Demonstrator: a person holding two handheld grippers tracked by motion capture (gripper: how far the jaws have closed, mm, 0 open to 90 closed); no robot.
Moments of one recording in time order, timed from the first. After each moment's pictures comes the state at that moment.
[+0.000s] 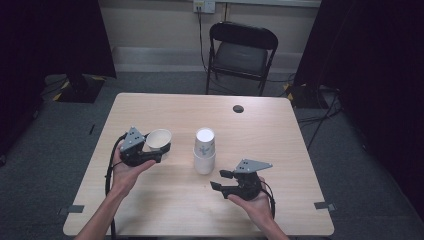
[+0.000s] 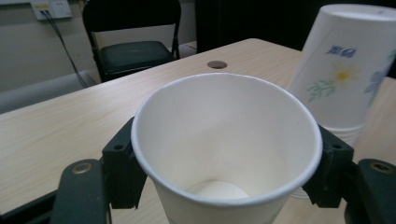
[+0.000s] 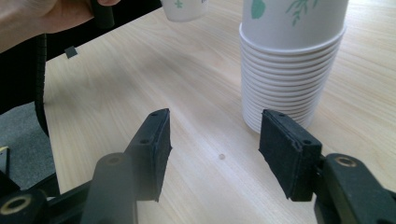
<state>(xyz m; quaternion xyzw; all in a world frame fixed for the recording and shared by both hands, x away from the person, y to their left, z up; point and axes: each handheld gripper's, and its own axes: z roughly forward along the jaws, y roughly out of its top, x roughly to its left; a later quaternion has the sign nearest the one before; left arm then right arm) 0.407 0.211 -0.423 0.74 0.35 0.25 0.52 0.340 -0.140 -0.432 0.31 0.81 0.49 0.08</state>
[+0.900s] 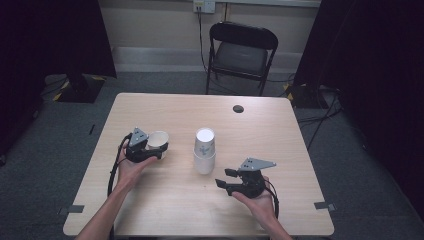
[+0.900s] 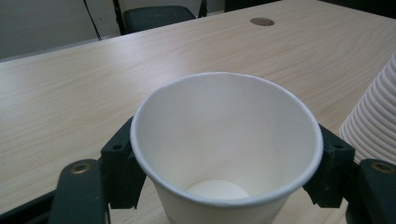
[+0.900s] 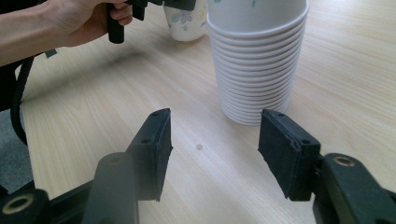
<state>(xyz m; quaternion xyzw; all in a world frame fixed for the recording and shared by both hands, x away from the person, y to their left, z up) 0.443 0.223 -0.473 0.74 0.40 0.25 0.47 0.348 -0.151 -0.441 0.33 0.80 0.49 0.08</state>
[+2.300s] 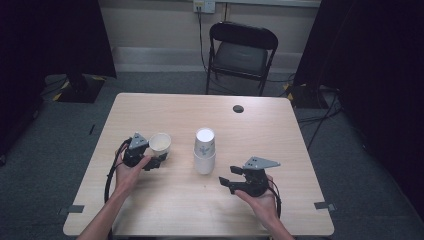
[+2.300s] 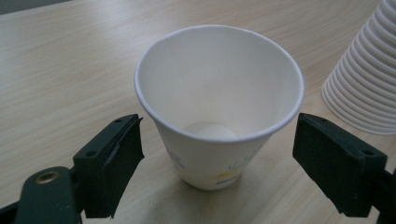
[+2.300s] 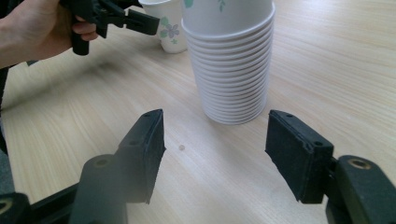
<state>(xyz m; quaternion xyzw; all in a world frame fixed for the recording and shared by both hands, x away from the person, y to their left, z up) 0.427 0.227 -0.473 0.77 0.41 0.21 0.44 0.350 -0.160 -0.440 0.35 0.79 0.48 0.10</state>
